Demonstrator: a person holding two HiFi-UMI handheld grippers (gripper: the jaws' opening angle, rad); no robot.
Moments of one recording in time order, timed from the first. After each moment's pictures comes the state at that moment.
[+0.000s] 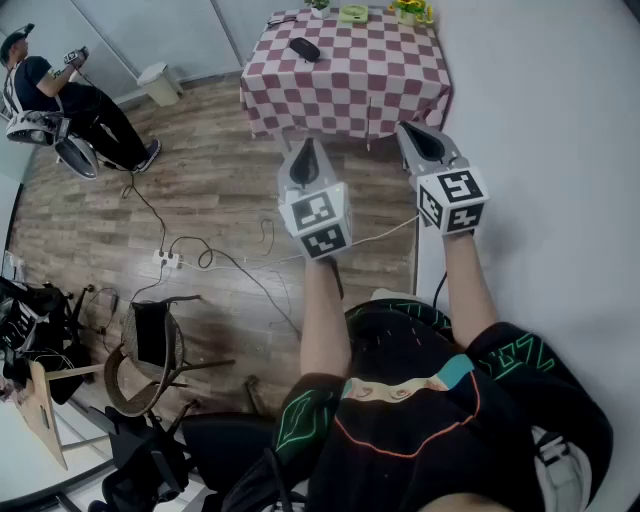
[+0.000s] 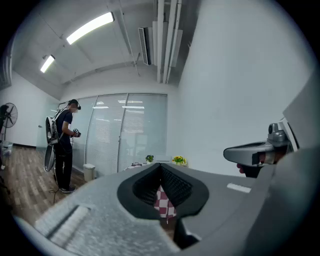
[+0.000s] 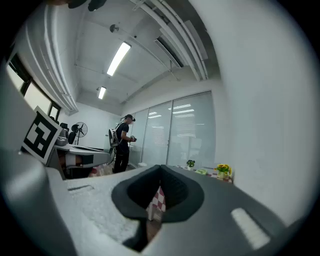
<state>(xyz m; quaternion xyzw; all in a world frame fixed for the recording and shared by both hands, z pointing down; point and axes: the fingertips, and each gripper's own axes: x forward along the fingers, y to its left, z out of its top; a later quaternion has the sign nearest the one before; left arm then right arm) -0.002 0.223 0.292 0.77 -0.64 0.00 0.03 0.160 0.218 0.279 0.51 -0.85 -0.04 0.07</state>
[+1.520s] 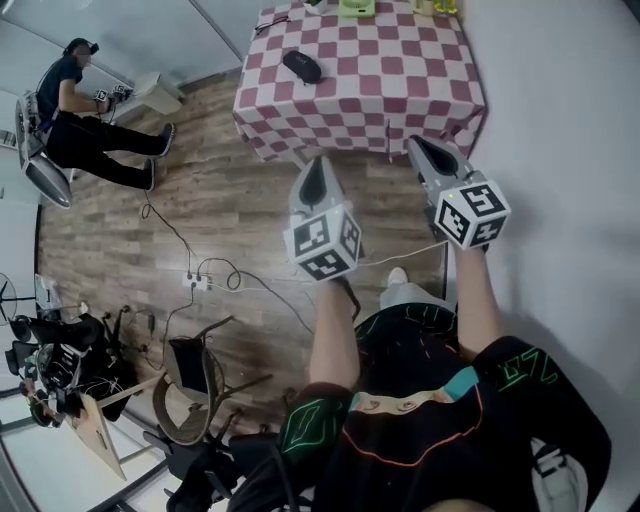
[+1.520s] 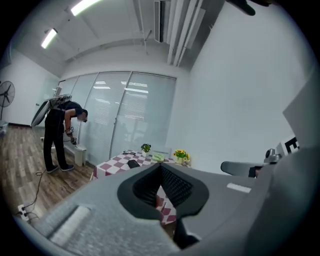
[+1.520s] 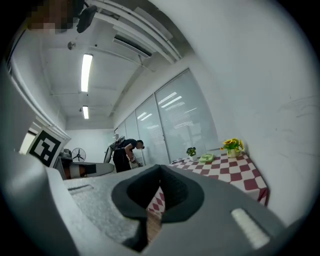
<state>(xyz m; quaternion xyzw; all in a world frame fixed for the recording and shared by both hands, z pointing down) 0.040 0.009 0.334 0.77 -0.62 0.01 0.14 0.207 0.007 0.336 0.50 -0.86 0.12 0.00</state>
